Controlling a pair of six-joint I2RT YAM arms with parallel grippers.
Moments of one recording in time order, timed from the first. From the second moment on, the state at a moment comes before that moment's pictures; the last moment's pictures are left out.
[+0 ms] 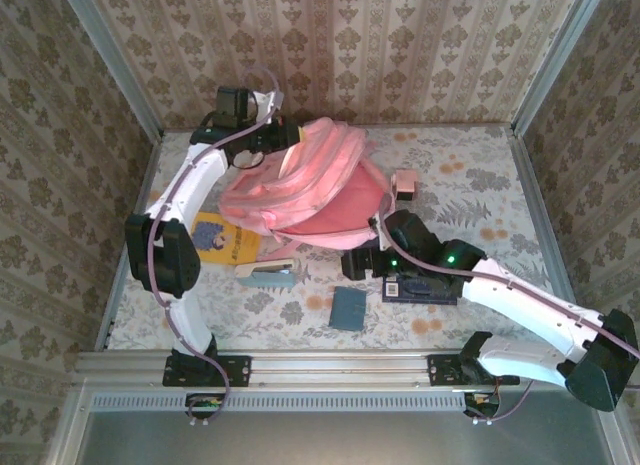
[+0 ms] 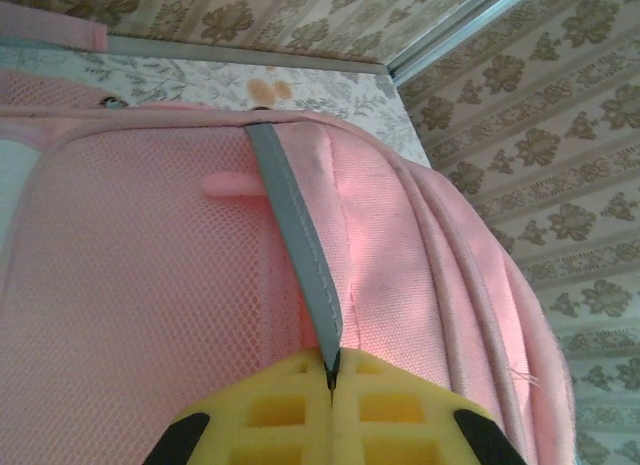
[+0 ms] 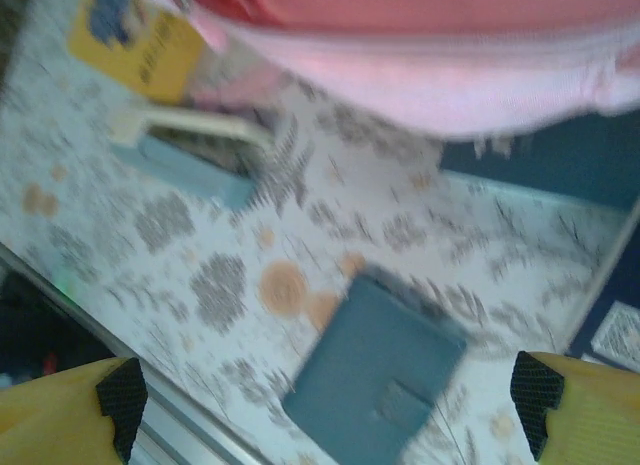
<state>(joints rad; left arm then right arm) -0.30 1.86 1.74 -0.49 0.71 -0.42 0.81 1.11 0.89 -0.64 -0.06 0.60</state>
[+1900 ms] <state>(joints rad) -0.22 1.84 1.50 -0.17 0.79 -0.71 0.98 1.84 1.14 -0.86 -0.01 1.20</state>
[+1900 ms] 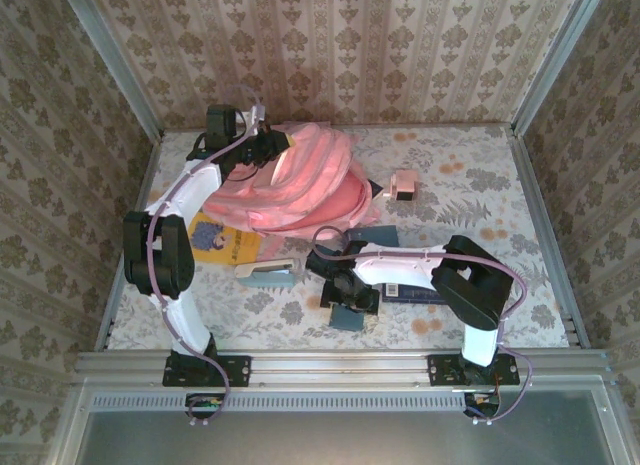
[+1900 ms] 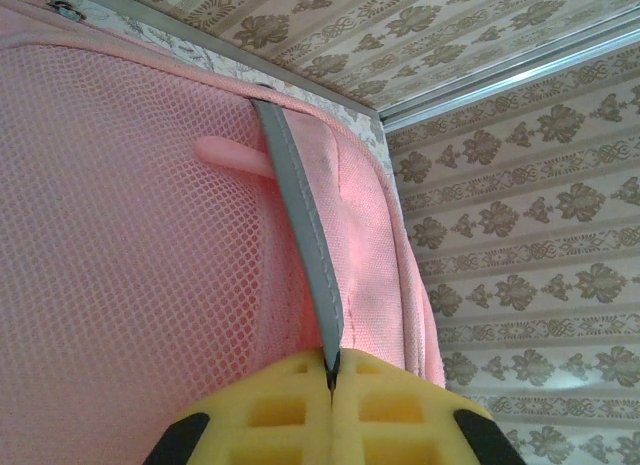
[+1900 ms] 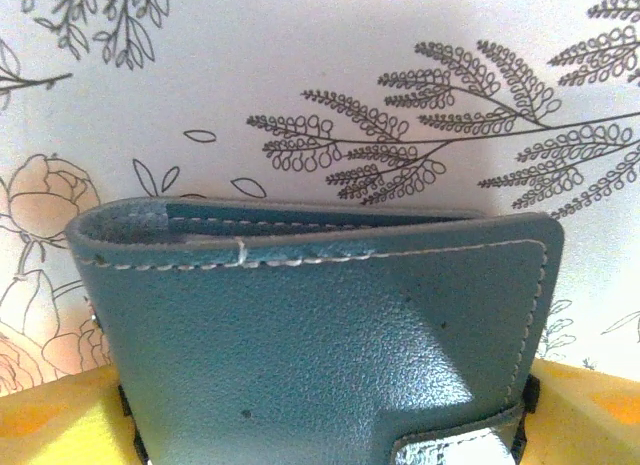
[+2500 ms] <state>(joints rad) -0.22 1.84 1.50 -0.16 0.80 -0.71 0.95 1.58 1.02 -0.82 0.10 1.17</state>
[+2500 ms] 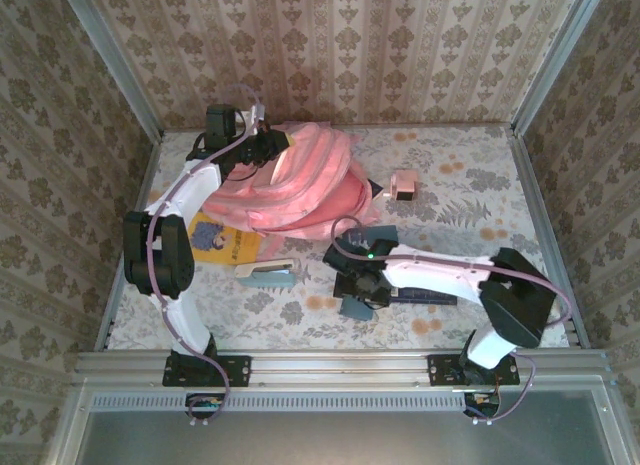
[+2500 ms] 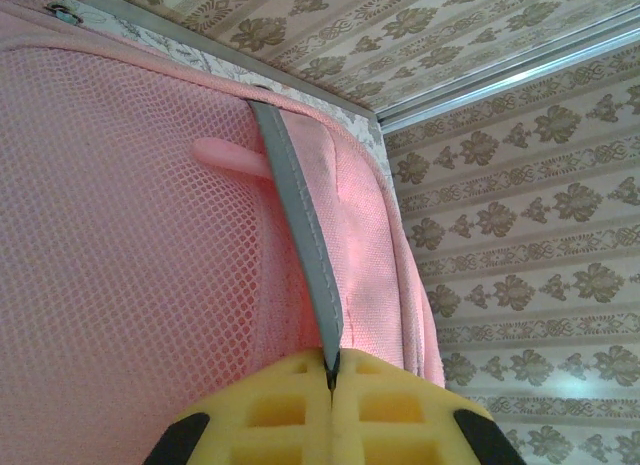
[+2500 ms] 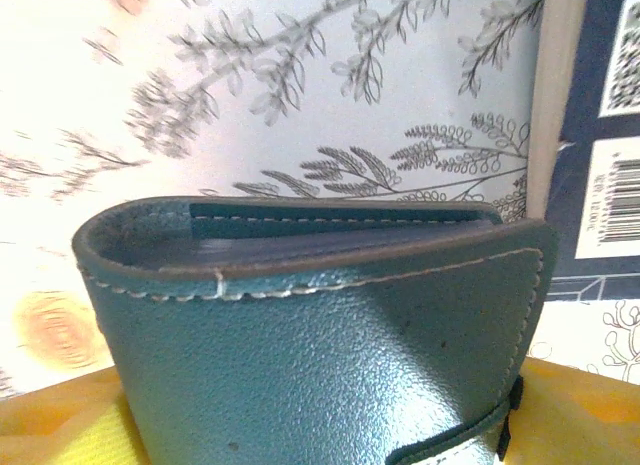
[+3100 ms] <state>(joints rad) -0.24 1.84 1.61 -0.26 0.85 -0.68 0.66 1.07 0.81 -0.74 0.14 1.09</state>
